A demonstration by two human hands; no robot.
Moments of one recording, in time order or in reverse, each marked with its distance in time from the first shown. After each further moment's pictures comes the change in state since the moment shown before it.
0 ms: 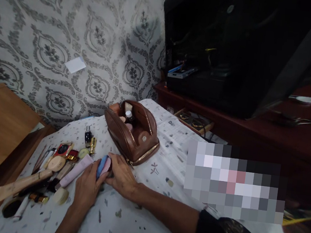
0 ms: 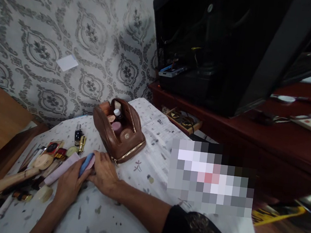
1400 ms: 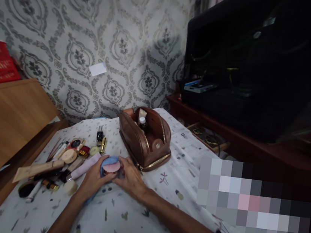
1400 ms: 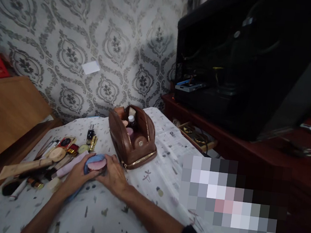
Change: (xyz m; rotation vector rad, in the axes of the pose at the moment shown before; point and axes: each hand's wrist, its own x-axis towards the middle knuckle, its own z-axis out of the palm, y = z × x) left_hand 0.010 -0.009 -0.015 -0.506 -0.110 -0.117; right_hand 0.005 0.011 0.003 0.108 -0.028 0.003
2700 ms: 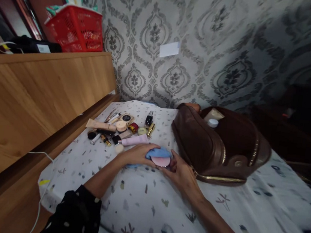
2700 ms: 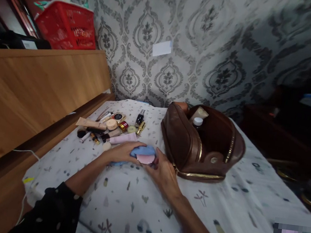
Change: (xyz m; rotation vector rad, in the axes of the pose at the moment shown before) left_hand 0.001 -0.003 -0.031 0.068 -0.283 0.195; right_hand 0.006 0.004 -0.008 -0.219 -0.072 0.024
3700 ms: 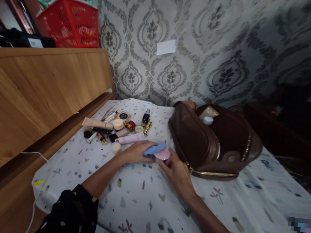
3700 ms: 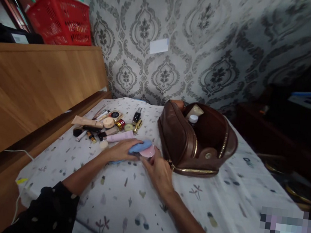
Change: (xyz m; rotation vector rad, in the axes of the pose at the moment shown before) left_hand 0.001 -0.007 0.013 0.109 0.078 0.007; right_hand -0.007 -0.011 0.001 -0.036 0.021 0.107
